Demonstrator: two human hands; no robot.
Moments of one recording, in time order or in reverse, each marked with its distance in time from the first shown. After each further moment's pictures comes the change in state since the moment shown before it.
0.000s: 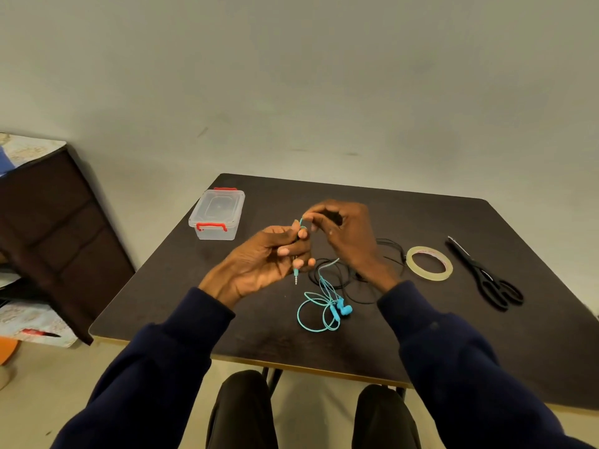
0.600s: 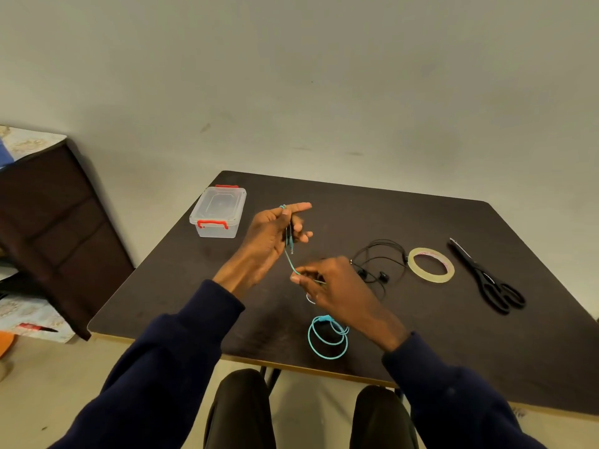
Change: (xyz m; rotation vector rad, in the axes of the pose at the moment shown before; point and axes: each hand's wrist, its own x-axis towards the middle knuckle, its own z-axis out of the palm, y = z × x) left_hand 0.021 0.001 -0.017 0.443 0.372 0.312; right_hand -0.064 -0.019 0.023 -0.196 -0.395 0.099
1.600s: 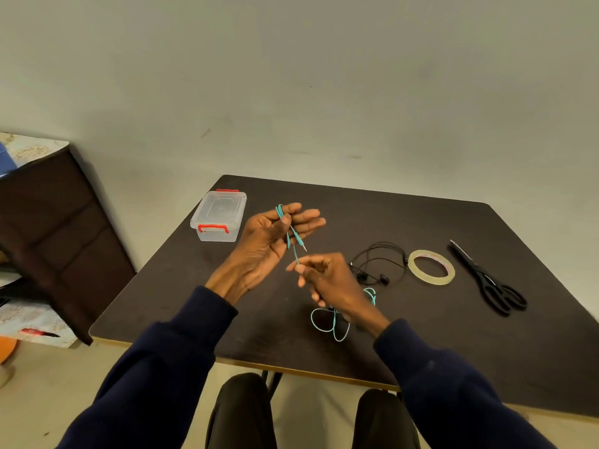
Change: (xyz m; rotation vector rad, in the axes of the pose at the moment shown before) left_hand -0.010 0.008 0.001 -0.360 -0.118 0.029; right_hand 0.015 0.019 0.015 0.608 0.074 0.344
